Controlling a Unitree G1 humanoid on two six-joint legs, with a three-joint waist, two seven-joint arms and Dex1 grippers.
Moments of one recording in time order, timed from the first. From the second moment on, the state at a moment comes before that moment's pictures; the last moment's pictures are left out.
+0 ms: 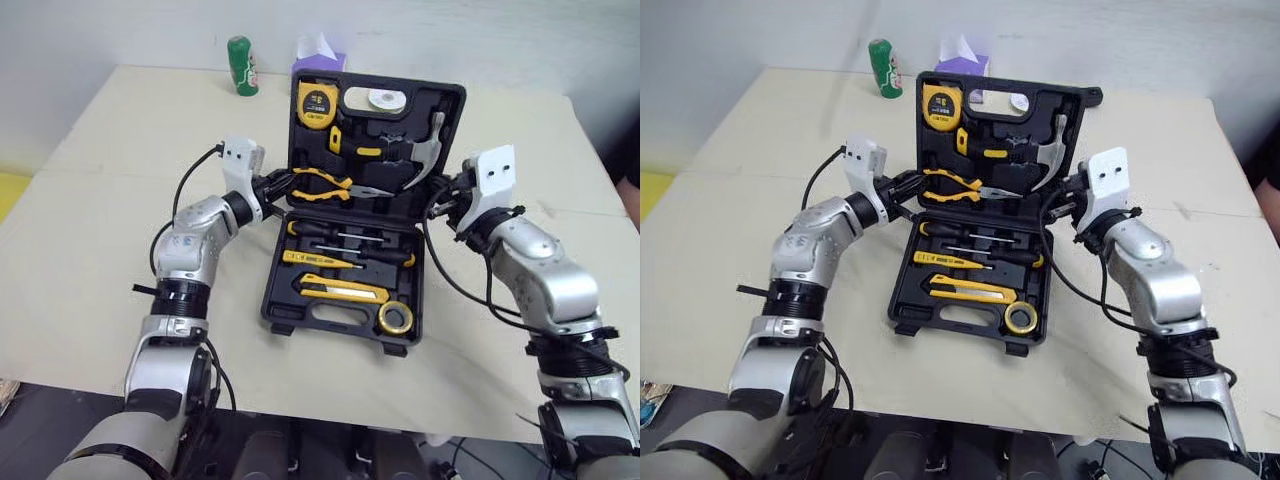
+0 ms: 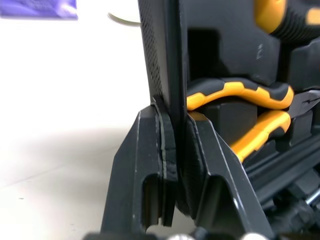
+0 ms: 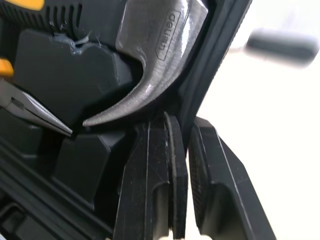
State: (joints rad) left arm -0.88 0.28 0.12 0.48 -0.26 0.37 -0.51; right arm -0.57 -0.57 0.03 -0.03 0.37 0.37 0.24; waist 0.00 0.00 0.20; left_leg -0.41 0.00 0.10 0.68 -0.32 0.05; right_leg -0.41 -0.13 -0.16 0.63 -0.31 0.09
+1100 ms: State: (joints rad) left arm -0.42 0.61 0.19 0.39 -0.27 -0.09 -0.65; right arm -0.18 -0.85 0.14 0.43 -0.27 -0.80 0.11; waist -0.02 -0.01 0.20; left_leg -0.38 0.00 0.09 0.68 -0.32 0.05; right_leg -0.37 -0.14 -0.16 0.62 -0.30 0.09
